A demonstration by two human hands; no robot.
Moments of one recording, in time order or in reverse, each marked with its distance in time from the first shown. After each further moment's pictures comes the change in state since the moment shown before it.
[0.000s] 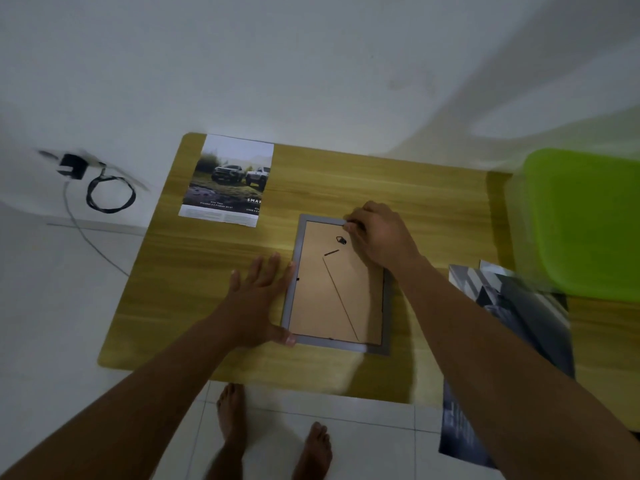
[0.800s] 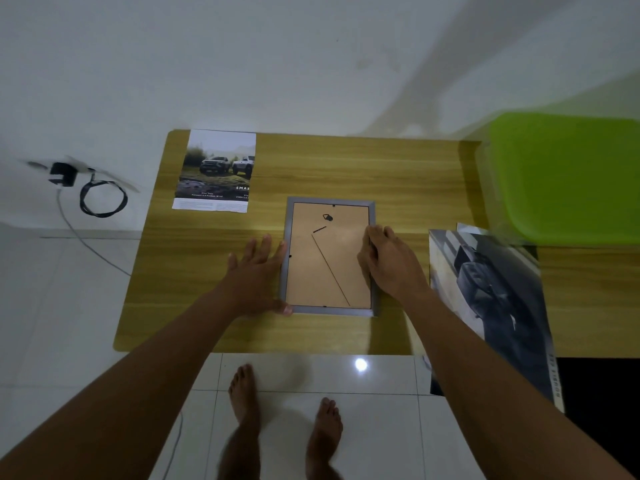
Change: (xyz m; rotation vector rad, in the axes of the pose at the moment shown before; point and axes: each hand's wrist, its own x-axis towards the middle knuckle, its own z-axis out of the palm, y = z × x) left_hand 0.000 0.007 -0.006 0.036 -0.040 -0.026; right_hand -0.112 -0.028 -0.017 0.027 -0.127 0.334
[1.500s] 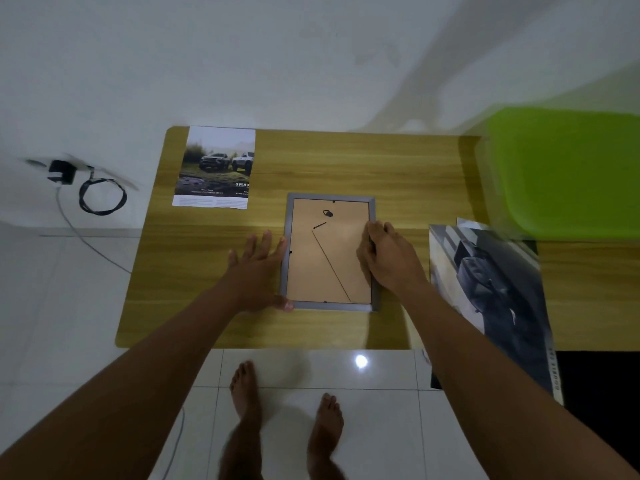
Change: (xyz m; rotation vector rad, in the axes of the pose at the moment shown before) left_hand 0.003 -0.001 0.002 0.000 -0.002 -0.004; right_hand -0.001 -0.009 -0.007 -0.090 -0.024 0.008
